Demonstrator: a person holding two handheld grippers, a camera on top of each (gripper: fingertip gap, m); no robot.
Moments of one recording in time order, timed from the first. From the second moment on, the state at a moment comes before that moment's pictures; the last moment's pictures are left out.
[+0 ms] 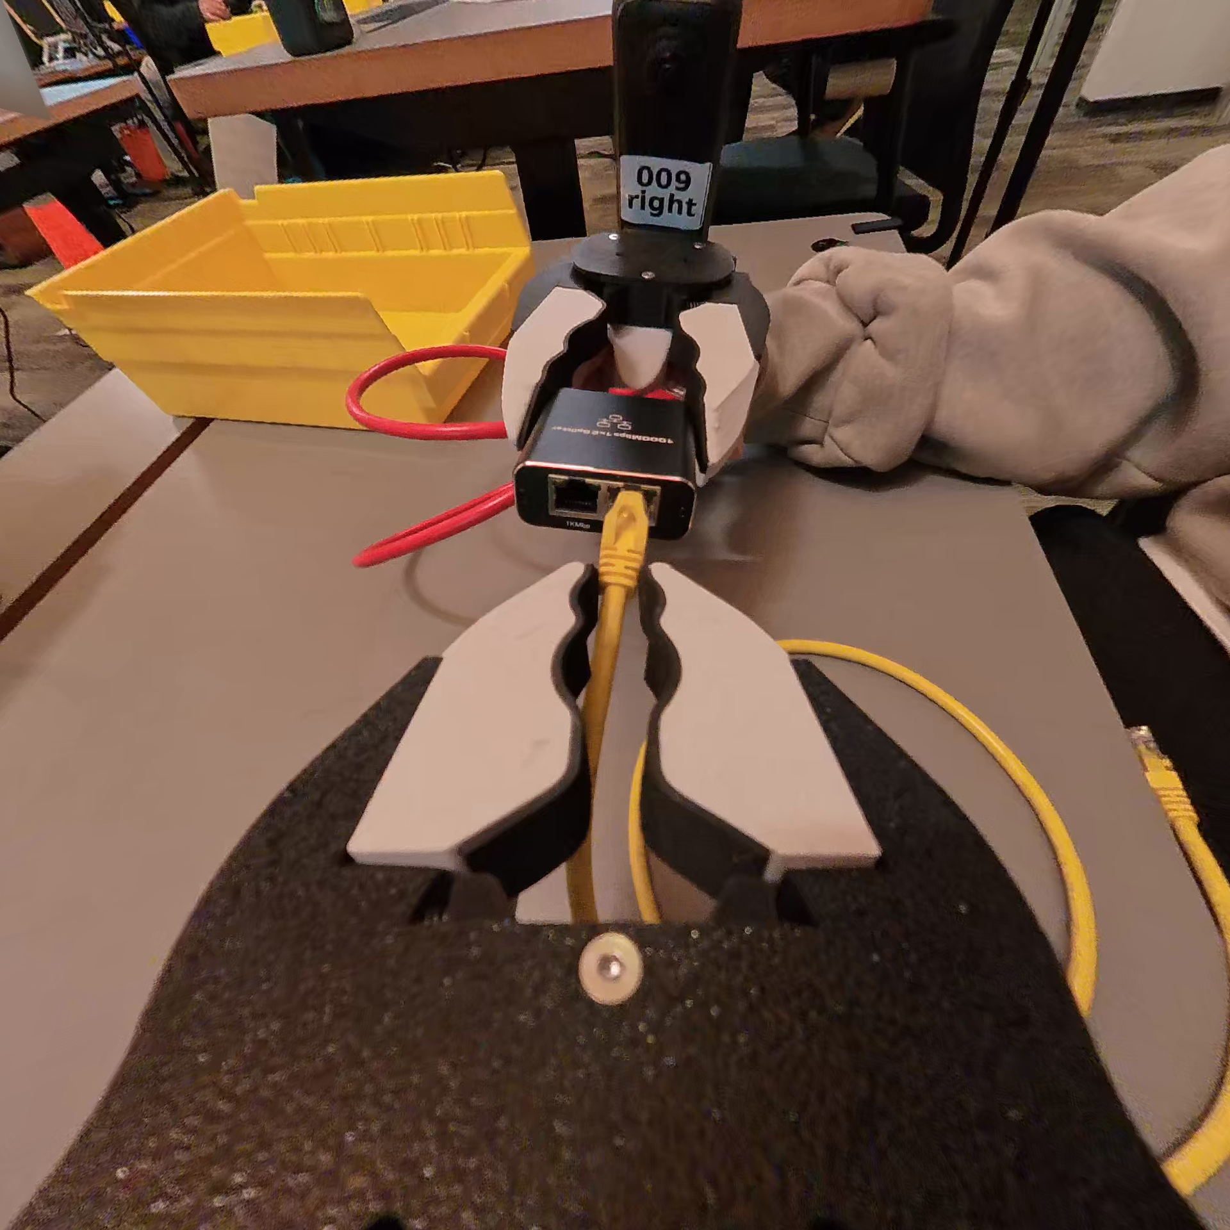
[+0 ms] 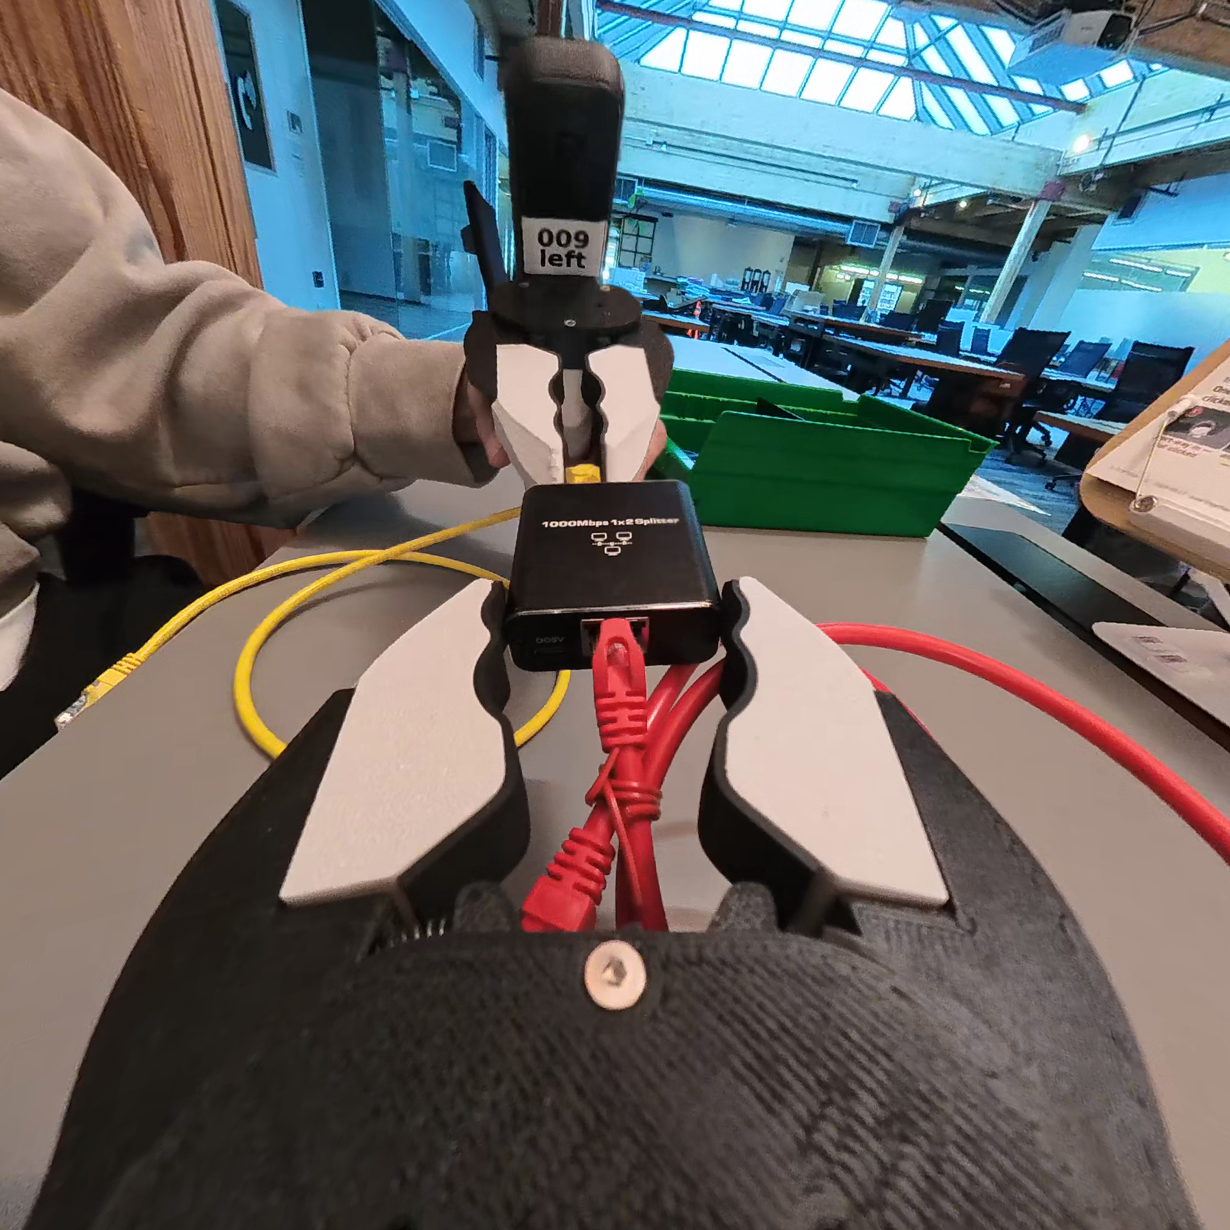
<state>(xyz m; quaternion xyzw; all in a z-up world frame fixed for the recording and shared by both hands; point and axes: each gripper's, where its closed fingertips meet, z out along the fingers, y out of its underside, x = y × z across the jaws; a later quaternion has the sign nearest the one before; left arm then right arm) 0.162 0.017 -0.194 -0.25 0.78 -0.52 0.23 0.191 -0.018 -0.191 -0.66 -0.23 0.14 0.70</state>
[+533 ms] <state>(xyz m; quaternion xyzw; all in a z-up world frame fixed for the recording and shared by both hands) 0.163 0.011 -0.193 -0.25 0.77 -0.54 0.22 0.191 -0.017 -0.192 -0.67 -0.23 0.13 0.69</state>
